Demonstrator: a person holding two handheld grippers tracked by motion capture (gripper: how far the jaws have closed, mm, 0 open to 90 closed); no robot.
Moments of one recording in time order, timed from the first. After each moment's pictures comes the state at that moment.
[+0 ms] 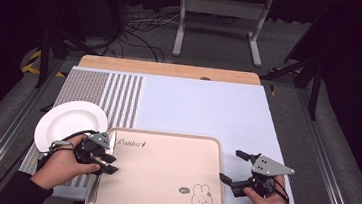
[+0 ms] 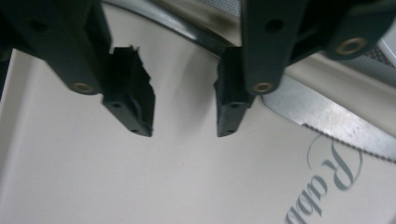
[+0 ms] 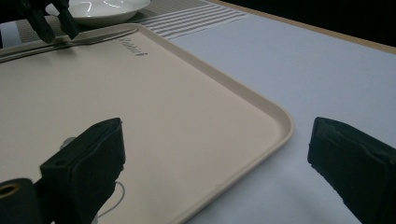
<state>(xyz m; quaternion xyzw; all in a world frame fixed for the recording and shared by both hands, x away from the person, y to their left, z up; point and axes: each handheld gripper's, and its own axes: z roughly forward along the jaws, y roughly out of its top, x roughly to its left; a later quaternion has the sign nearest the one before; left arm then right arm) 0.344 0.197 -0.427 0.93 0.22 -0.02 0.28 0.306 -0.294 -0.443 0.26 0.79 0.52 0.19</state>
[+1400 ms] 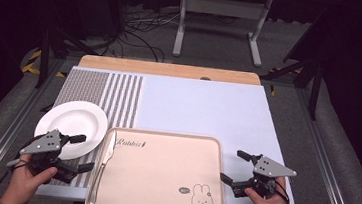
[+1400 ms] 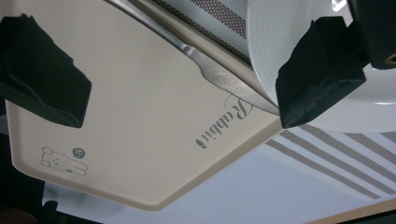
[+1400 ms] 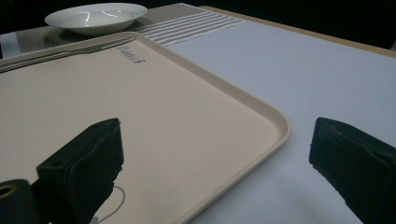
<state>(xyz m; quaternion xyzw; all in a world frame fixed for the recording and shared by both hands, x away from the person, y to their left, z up) 0.305 0.285 -0.438 0.80 0.24 0.11 0.54 0.304 -0.296 -0.445 0.27 0.78 0.53 0.19</state>
